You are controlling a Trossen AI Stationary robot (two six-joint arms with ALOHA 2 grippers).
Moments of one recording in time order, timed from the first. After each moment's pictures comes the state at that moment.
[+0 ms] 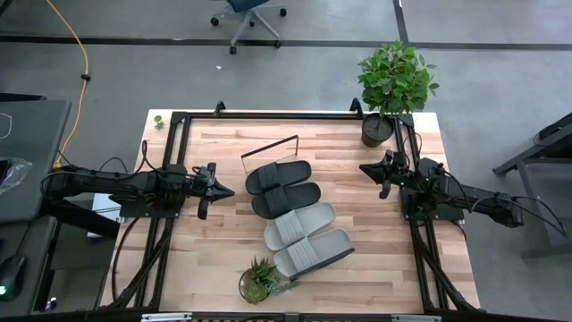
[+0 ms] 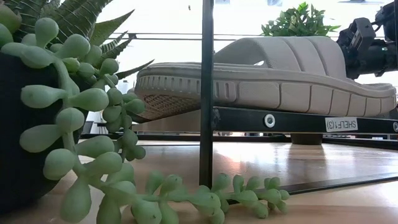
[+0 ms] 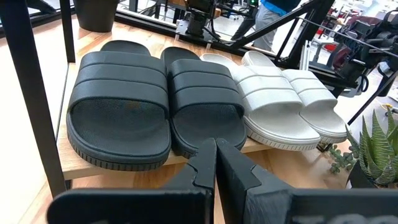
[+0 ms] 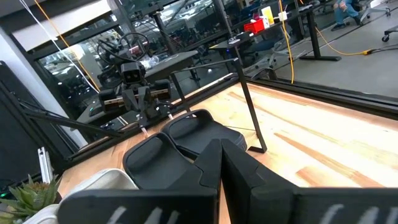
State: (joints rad) left arm 0.17 0.41 0.01 0.15 0.11 -0.24; right arm -0.28 0.03 0.01 0.01 -0.01 0.38
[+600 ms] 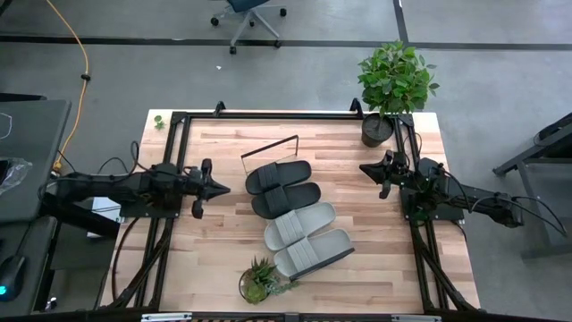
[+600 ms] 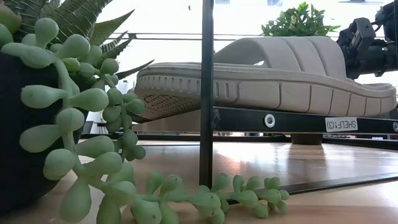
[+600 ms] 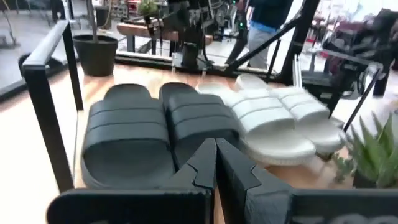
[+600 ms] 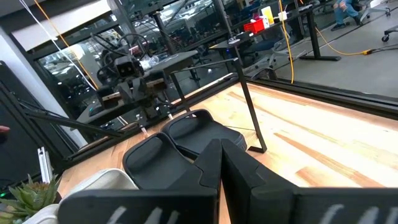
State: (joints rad) left arm 0.17 0.21 0.01 0.06 0.11 -0.12; right arm -0.28 0.03 0.01 0.01 -0.01 0.38
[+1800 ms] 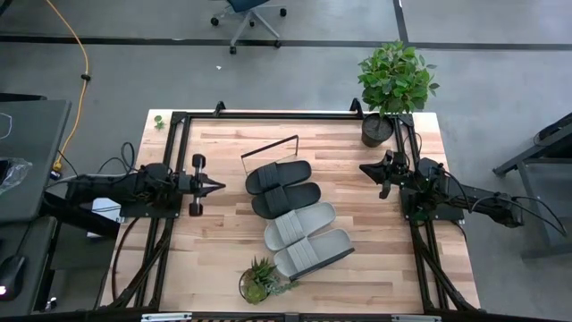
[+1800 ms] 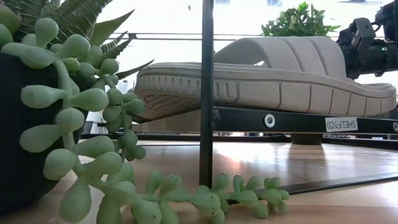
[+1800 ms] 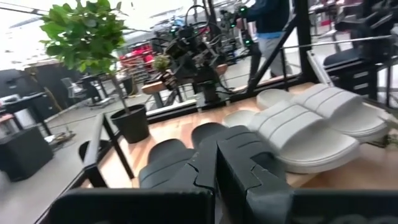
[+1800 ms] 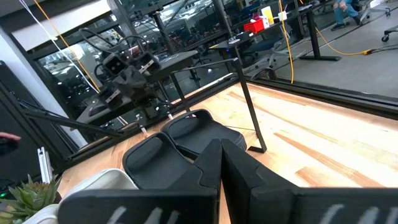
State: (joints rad) left arm 0.13 0.01 0.01 0.01 0.03 0.28; right arm -0.28 0.03 0.01 0.01 -0.01 0.38
